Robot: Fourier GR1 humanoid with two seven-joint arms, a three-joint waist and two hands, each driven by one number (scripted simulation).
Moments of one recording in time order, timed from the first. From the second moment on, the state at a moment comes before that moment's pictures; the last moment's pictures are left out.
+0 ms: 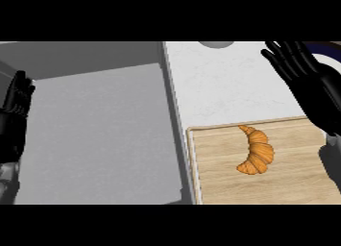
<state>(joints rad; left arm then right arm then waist) -0.13 0.50 -0.07 -1.56 0.14 0.34 -0.01 -0.42 -0.49 0.15 -1.69 -0.46 0.07 0.10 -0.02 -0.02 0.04</state>
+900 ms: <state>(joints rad) 0.00 0.76 -0.20 -1.66 0.41 0.28 0.15 -0.13 -0.59 0.05 -1.45 -0.25 0.20 -0.33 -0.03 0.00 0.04</state>
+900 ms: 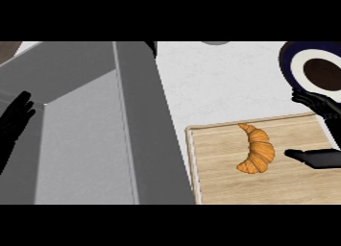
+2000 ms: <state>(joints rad) -0.11 0.83 -0.36 -1.58 0.56 0.37 0.08 -0.15 -0.75 0.22 -1.43 0.12 0.27 -0.26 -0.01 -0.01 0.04</state>
